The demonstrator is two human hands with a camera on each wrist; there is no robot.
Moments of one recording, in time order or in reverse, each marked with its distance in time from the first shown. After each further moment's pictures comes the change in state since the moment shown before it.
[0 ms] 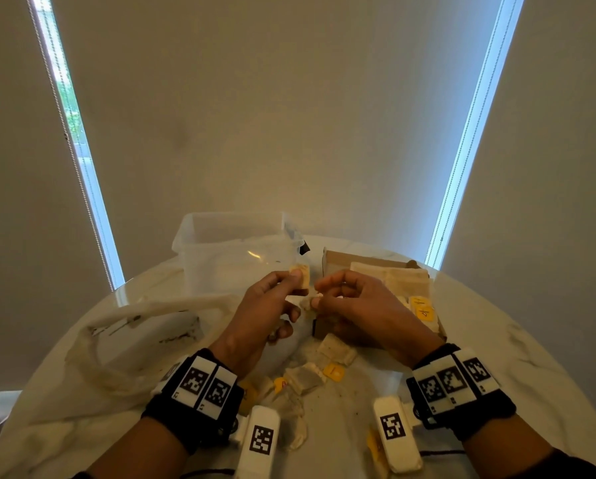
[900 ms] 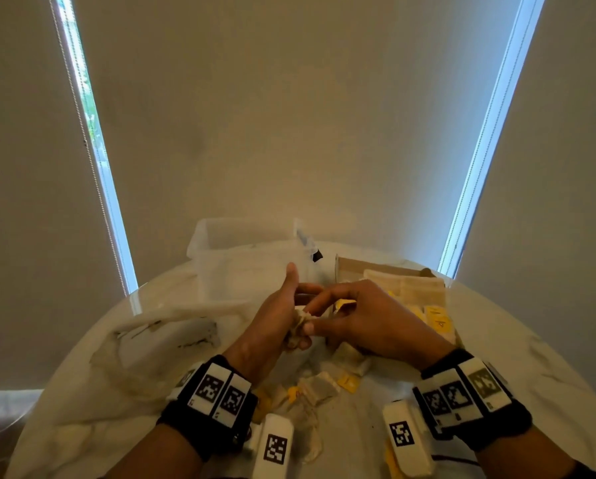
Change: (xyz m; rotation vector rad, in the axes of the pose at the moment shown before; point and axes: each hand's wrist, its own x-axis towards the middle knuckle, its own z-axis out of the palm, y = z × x) left_hand -0.008 0.016 0.007 0.010 -0.021 -0.132; right_hand -0.002 -0.023 0.009 -0.377 -0.223 -0.153
